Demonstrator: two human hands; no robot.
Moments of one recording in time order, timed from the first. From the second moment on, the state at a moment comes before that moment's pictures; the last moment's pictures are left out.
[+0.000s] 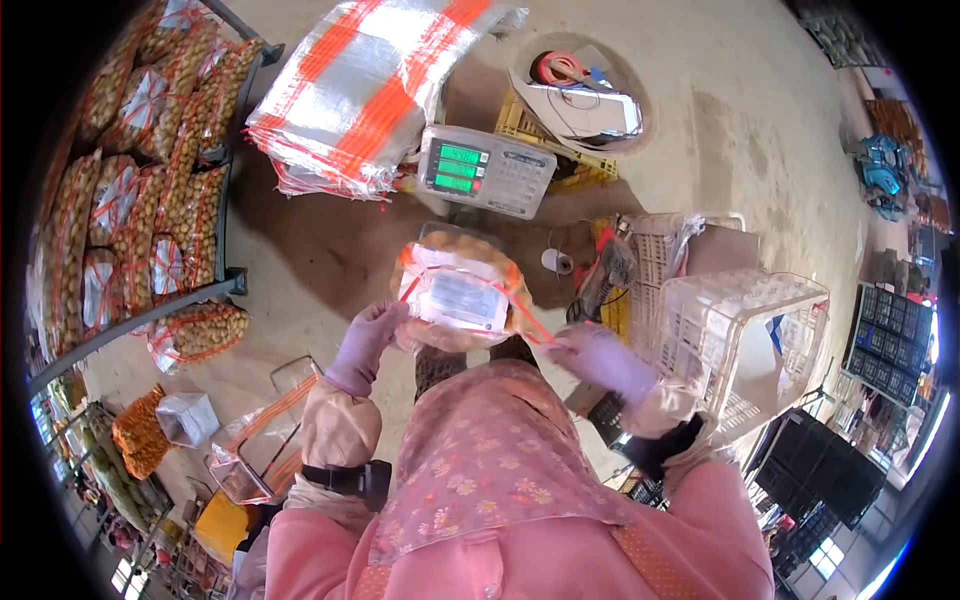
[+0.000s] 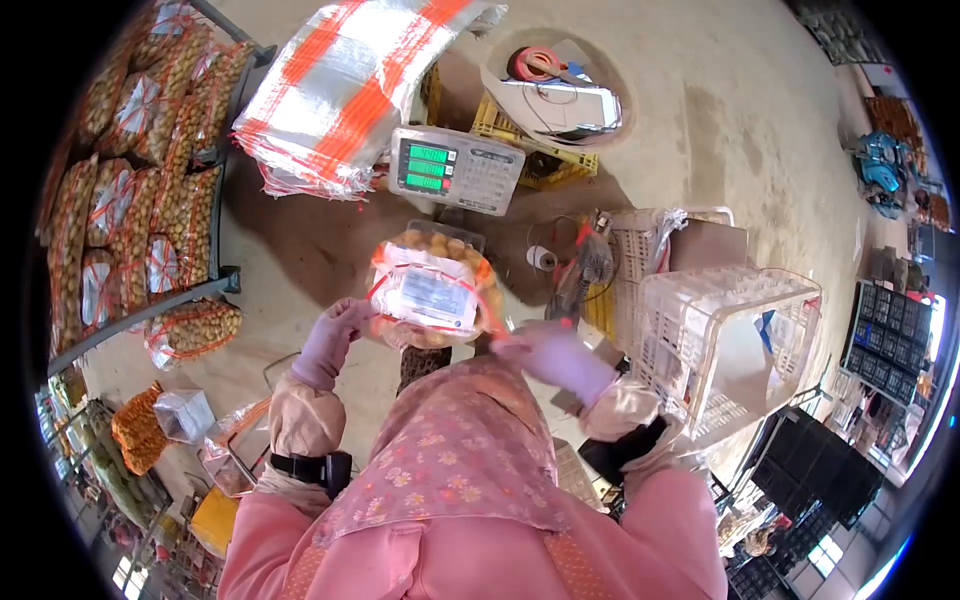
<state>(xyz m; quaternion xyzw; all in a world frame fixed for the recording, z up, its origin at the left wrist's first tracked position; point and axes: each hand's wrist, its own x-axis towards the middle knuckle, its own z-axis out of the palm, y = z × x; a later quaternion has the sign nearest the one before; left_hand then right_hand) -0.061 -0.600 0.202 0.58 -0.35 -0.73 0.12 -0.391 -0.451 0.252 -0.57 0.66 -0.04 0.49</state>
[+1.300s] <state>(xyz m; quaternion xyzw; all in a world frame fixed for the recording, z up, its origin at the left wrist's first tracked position) -0.135 -0.517 0.125 0.42 -0.64 -0.58 0.27 -0.303 -0.523 0.021 -0.32 0.39 -0.38 0.77</state>
